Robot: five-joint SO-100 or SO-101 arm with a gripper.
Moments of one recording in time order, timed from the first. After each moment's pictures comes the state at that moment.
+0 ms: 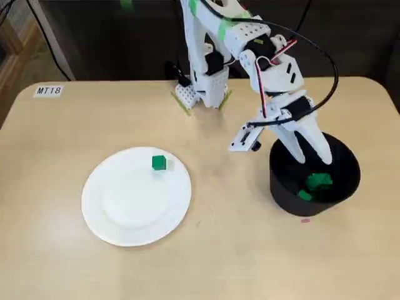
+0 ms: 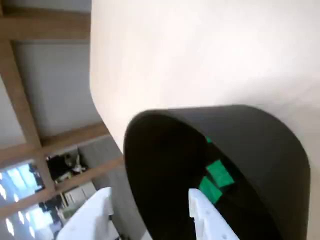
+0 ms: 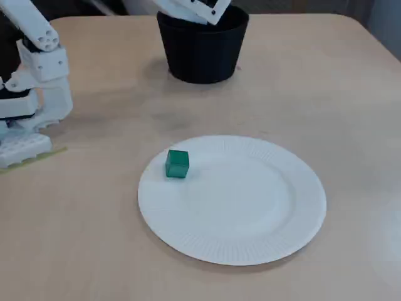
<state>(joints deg) -30.8 118.7 126.2 31.6 -3.7</state>
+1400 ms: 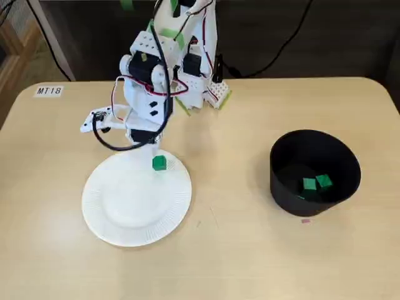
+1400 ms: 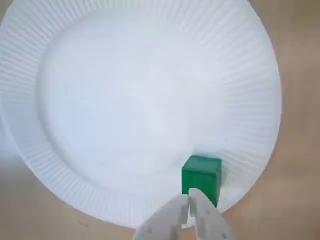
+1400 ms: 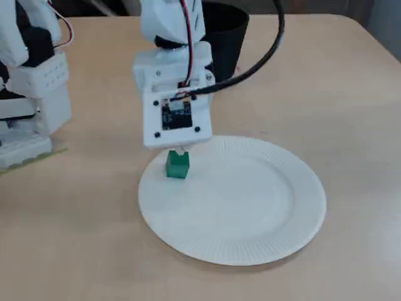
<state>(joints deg) 25.8 99.9 109.6 67.6 -27.3</state>
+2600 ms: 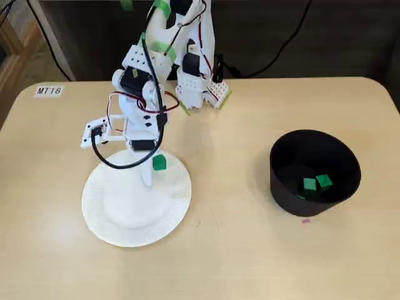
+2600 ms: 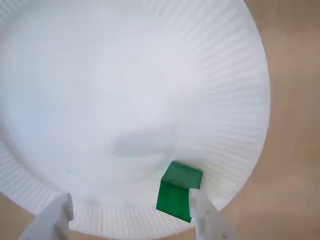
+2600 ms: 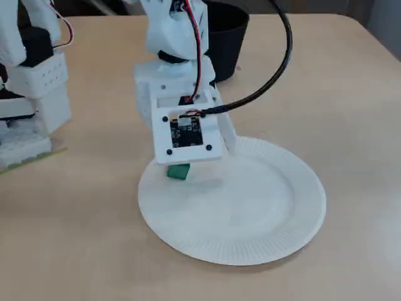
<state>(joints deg) 27.2 93.8 104.9 71.2 -33.8</state>
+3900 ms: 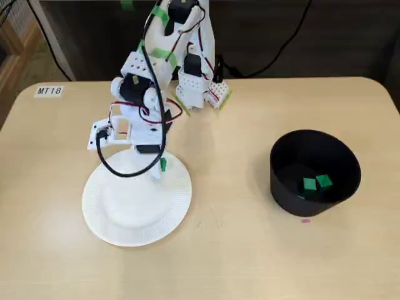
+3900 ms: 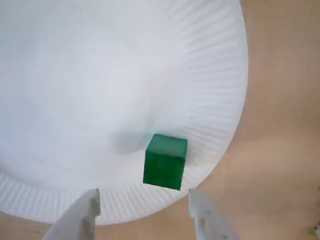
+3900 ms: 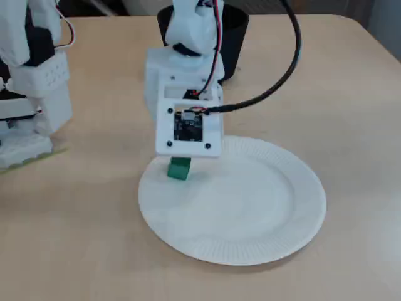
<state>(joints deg) 23.9 86.0 95.4 87.0 -26.1</state>
